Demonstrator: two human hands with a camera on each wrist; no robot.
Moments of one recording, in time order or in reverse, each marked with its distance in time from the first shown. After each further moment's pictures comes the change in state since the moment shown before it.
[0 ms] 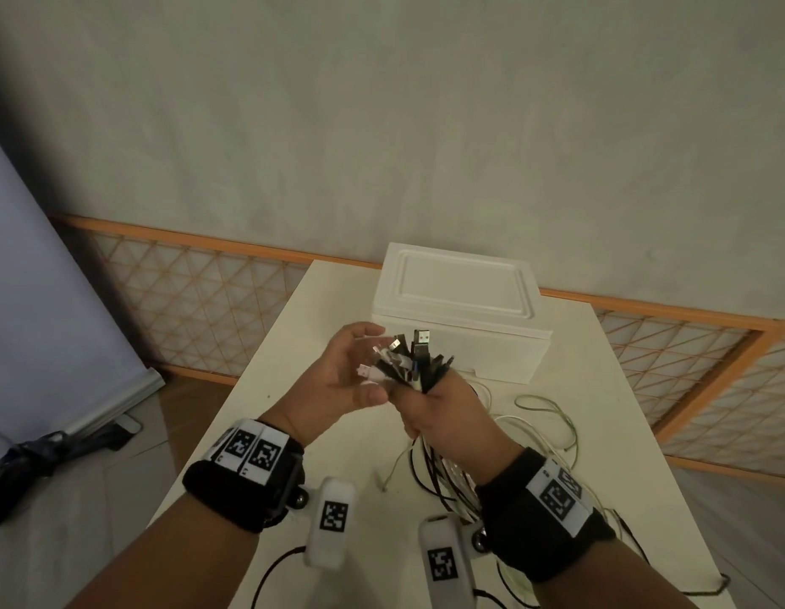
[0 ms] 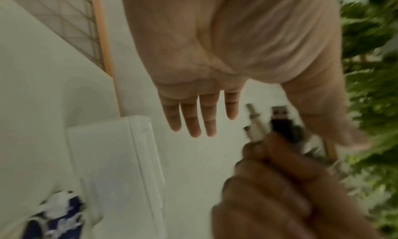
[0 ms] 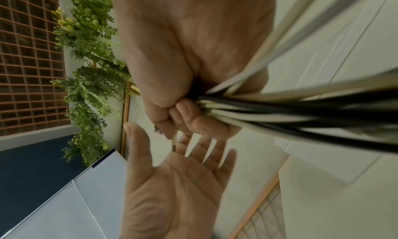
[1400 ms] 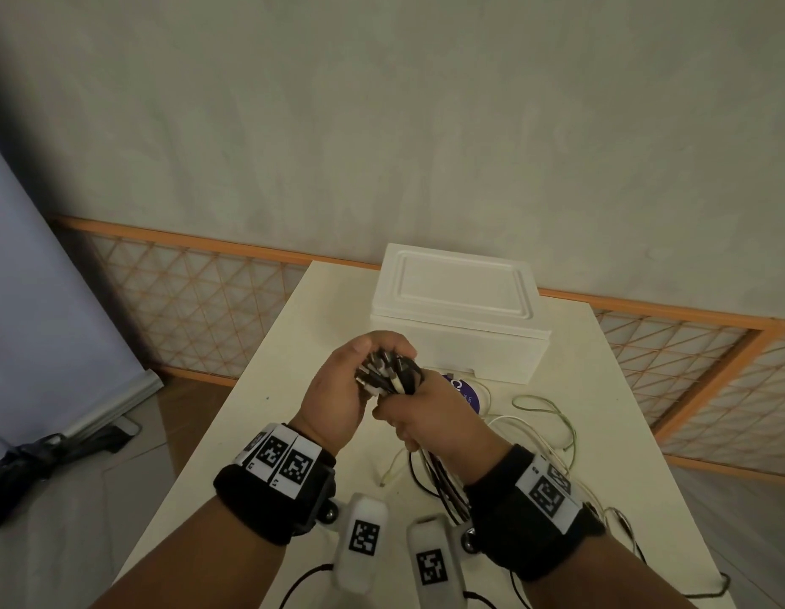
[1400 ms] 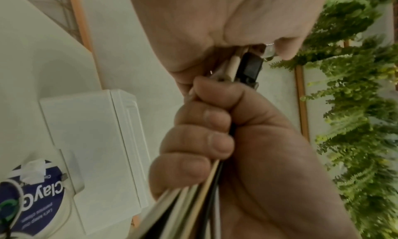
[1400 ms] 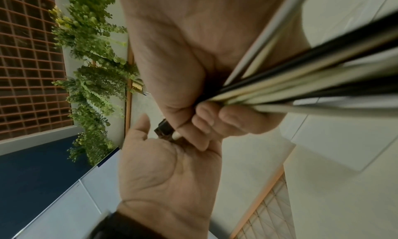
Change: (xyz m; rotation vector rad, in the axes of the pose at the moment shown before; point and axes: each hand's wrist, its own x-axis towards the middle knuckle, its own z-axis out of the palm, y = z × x) left_hand 0.012 -0.005 0.026 -0.032 0.211 0.118; right_hand 0.009 0.001 0.011 0.169 -0.022 0.324
